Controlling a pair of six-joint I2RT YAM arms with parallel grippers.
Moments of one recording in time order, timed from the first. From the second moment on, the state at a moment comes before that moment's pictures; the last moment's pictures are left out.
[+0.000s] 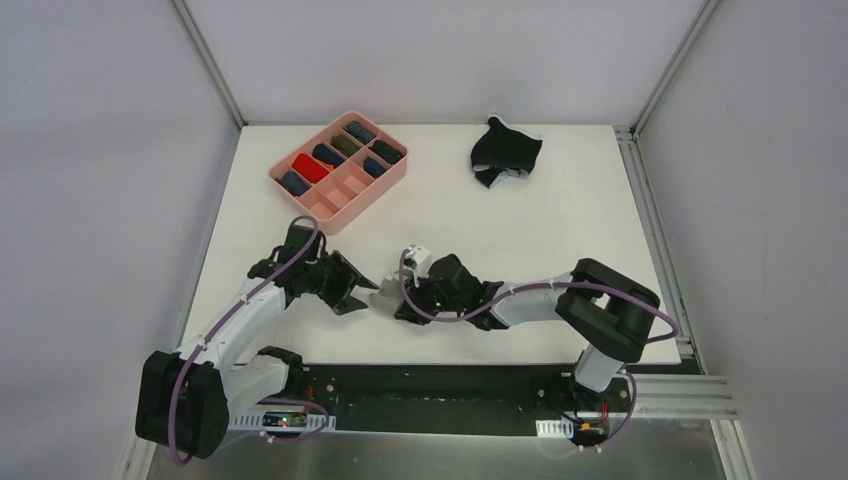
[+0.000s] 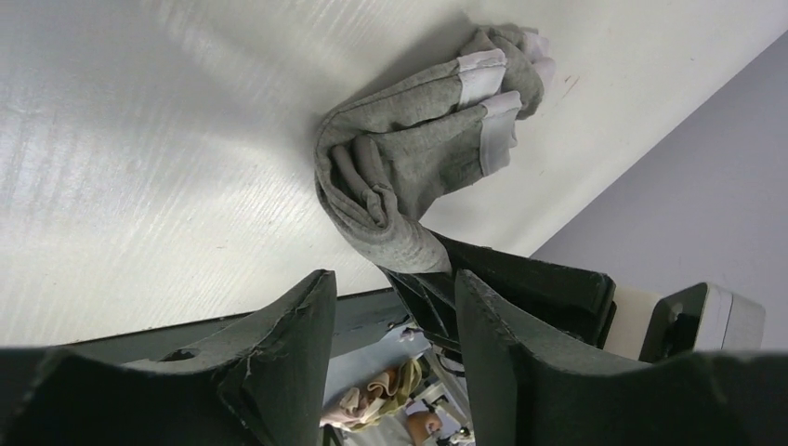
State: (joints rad) left arm -0.26 1.03 0.56 -0.56 0.43 -1.19; right arm 1.08 1.69 0.69 0.43 -0.21 0.40
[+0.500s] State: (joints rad) left arm -0.27 1.04 0.56 -0.58 0.43 -1.19; right arm 1.00 1.79 0.63 0.63 -0.35 0.72
